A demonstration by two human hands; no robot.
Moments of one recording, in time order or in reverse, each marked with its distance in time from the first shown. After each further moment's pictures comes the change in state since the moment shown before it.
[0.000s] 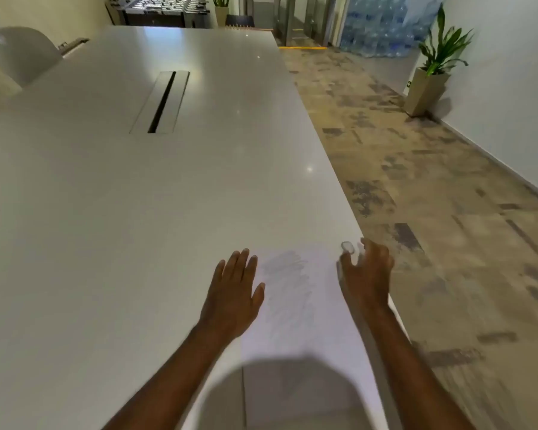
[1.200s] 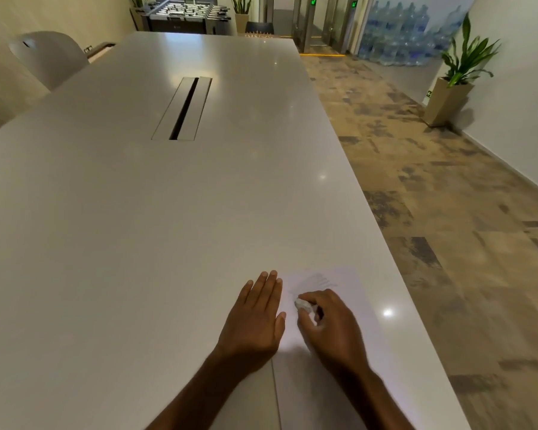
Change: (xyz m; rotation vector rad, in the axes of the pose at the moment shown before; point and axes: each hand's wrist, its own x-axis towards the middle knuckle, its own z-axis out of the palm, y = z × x) left_hand -0.009 -0.004 0.003 -0.136 -0.064 0.090; right_hand -0.083 -0.046 0.043 0.144 -0.326 -0.266
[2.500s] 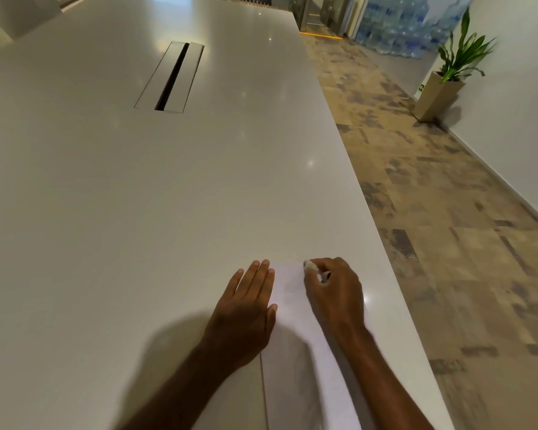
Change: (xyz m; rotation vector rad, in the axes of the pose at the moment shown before) left_hand -0.001 0.000 0.004 0.080 0.132 -0.010; right_hand 0.052 -0.006 -0.013 -0.037 0.180 0.128
